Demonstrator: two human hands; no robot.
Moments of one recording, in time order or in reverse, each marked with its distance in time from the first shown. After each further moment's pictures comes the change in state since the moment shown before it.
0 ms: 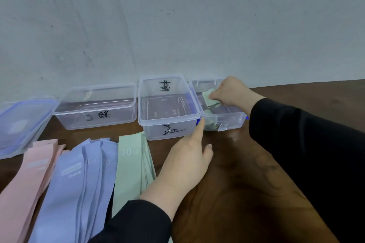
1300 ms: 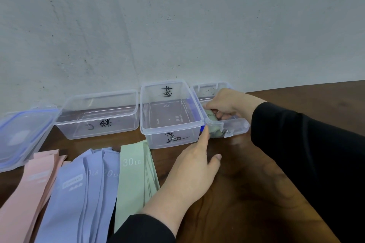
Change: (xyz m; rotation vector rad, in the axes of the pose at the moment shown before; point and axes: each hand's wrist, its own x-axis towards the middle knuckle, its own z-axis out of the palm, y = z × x) left_hand 0.006 -0.007 0.007 -0.119 -0.096 -0.040; right_hand 0.013 -0.003 0.018 0.159 -0.297 0.056
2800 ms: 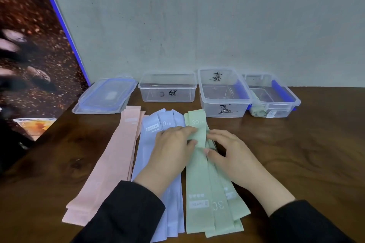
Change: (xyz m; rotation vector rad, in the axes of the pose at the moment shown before) left_hand -0.132 -0.065 -0.099 0.331 0.220 -0.185; right_hand -0.223 -0.009 0.167 0.012 0.076 -0.562
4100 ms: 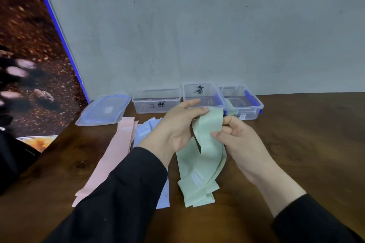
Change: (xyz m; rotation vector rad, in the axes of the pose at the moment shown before) left_hand -0.008 0.104 -0.072 -1.495 -0.204 -0.297; right_hand -0.070 -0.055 -0.081 0.882 0.144 0.093
